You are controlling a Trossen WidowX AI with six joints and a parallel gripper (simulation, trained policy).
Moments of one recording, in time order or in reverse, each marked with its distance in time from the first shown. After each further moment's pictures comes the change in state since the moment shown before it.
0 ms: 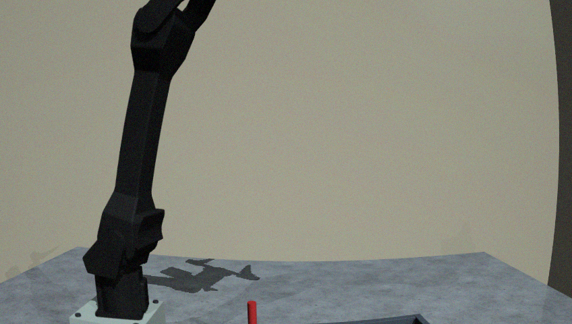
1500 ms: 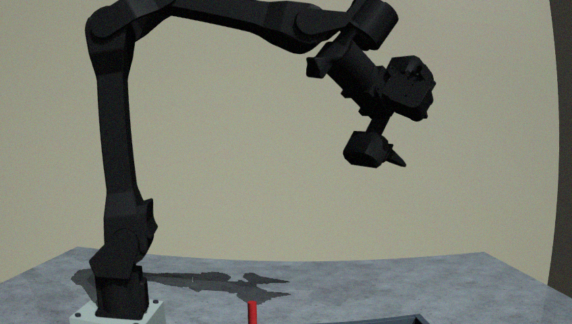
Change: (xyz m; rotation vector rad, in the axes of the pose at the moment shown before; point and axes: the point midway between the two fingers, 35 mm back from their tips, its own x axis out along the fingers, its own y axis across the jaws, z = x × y) arm -0.046 -0.185 -0.219 0.768 -0.197 -0.995
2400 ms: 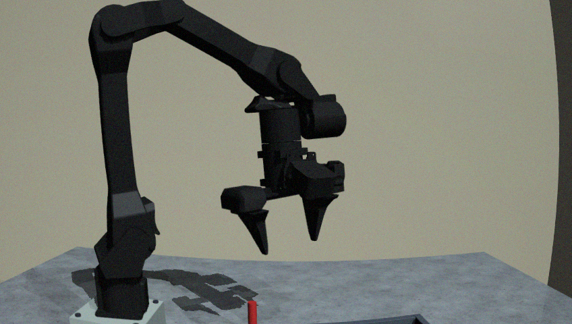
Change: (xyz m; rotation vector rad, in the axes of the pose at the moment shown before) arm -0.037 -0.206 -0.089 -0.099 -0.033 -0.895
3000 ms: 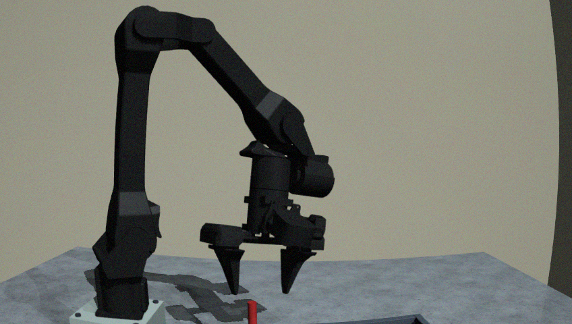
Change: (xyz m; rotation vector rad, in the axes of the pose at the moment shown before) arm 0.065 -0.049 -0.008 0.004 -0.074 -0.265
